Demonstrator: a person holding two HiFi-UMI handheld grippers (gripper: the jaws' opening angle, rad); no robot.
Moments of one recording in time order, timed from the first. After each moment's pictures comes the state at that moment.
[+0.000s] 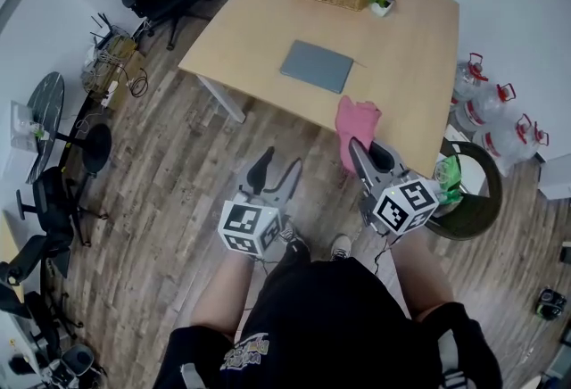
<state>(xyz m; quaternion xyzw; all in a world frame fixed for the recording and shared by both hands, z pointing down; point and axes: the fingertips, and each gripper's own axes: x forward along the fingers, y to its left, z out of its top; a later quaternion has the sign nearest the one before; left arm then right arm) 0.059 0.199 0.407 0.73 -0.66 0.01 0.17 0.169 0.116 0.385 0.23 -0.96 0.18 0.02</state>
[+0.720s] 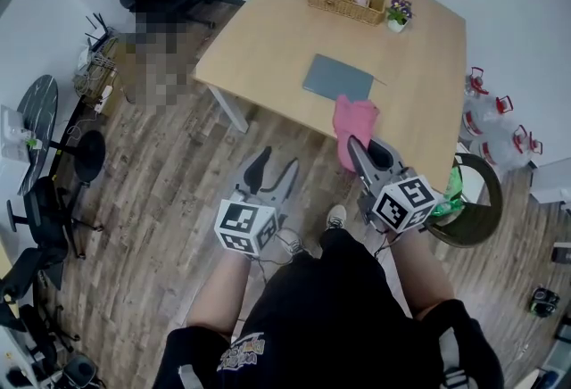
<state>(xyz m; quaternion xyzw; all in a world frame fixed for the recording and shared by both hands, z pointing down) -0.058 0.193 0.404 0.74 -0.65 -0.02 0.16 0.054 0.111 0.376 0.23 -0.96 0.15 0.04</state>
